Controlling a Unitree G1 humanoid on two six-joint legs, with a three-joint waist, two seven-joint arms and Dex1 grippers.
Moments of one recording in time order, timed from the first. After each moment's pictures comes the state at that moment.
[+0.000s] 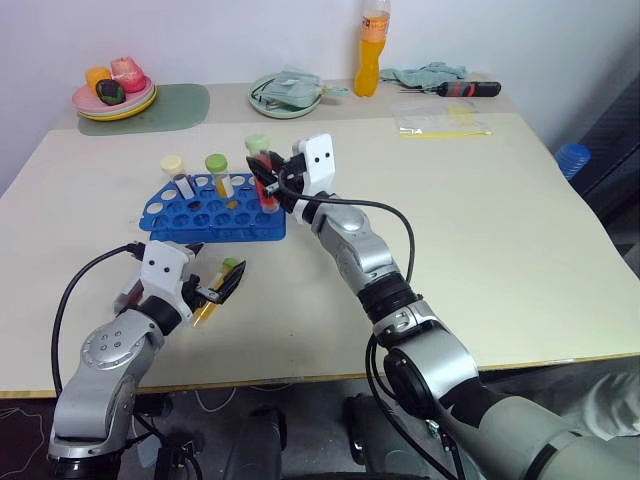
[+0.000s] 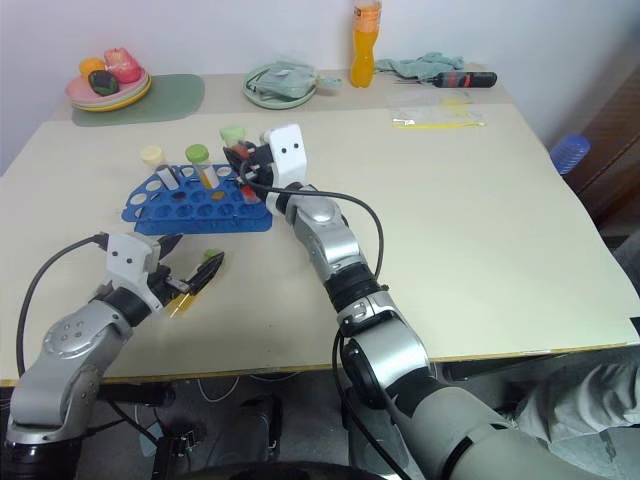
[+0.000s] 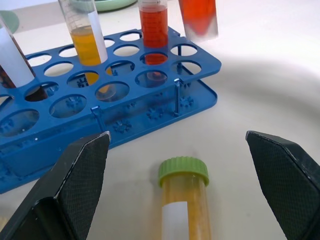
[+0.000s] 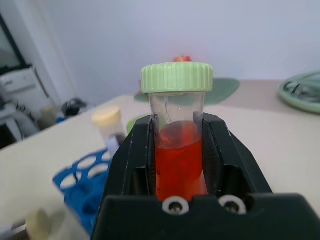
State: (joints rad) left arm 0.07 0.47 0.21 -0.48 -0.36 0.48 -0.43; right arm -0.96 0.17 0.09 0.69 0.21 0.01 0.39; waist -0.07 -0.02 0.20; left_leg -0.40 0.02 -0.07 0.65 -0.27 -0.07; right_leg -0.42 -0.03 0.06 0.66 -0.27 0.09
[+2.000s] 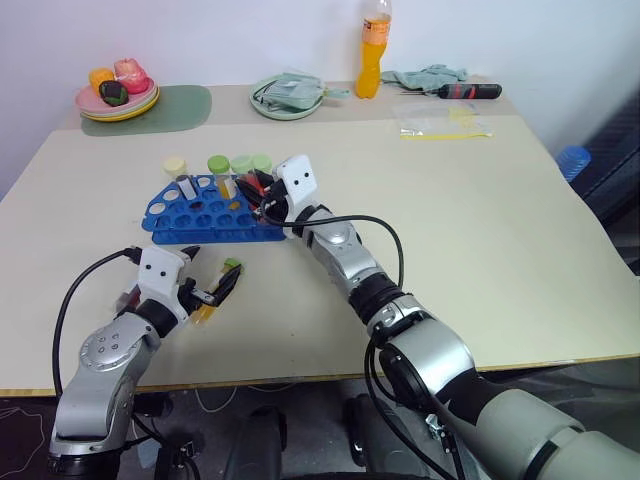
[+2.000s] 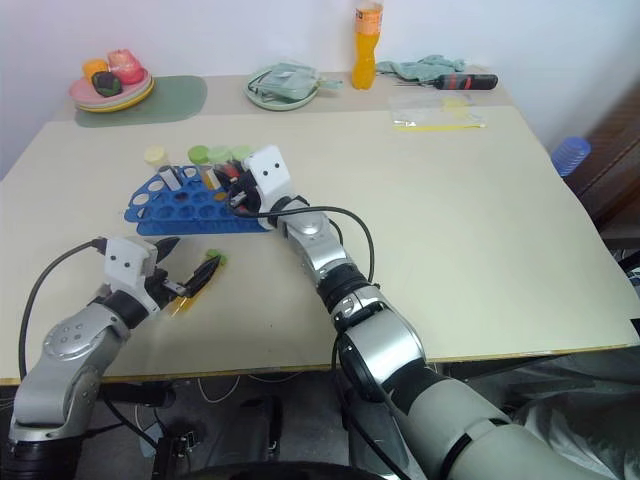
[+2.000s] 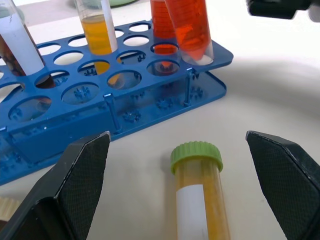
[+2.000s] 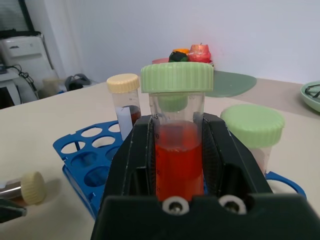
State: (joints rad) left arm 0.06 0.47 0.21 -0.41 -0.34 0.42 -0.45; right arm -0.98 0.18 0.16 0.90 0.13 -0.21 0.42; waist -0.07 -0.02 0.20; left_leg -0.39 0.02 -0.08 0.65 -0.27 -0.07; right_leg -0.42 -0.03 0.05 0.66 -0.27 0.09
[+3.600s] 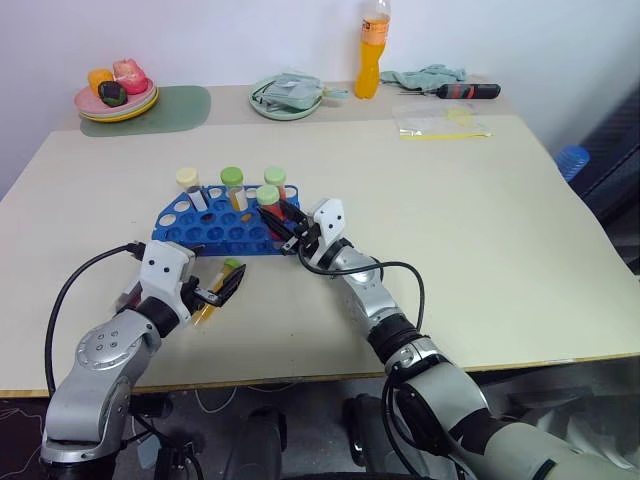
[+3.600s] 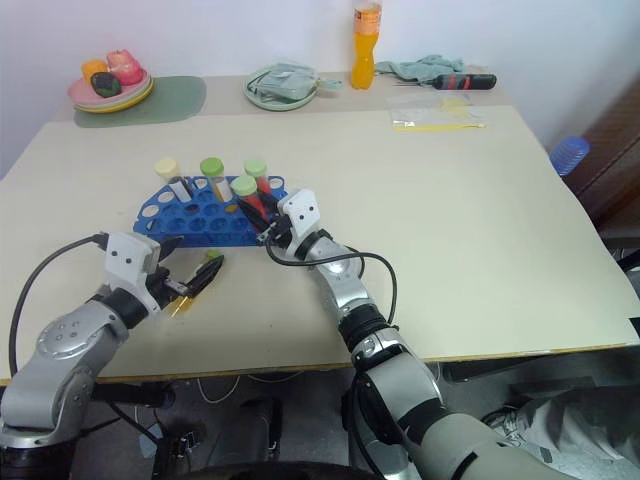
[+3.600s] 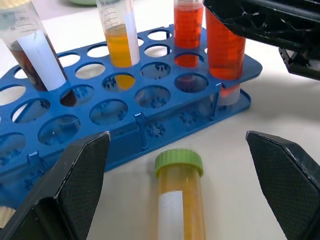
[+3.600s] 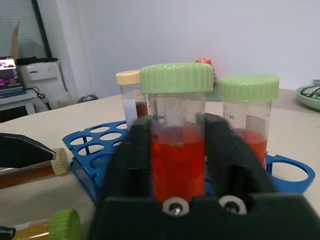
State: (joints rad) left arm 0.07 0.49 0.22 -0.52 -0.37 0.53 -0.44; right arm -0.75 0.13 0.19 0.81 0.18 -0.42 0.55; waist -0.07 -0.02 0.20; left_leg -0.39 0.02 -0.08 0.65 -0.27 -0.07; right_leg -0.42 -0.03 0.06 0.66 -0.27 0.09
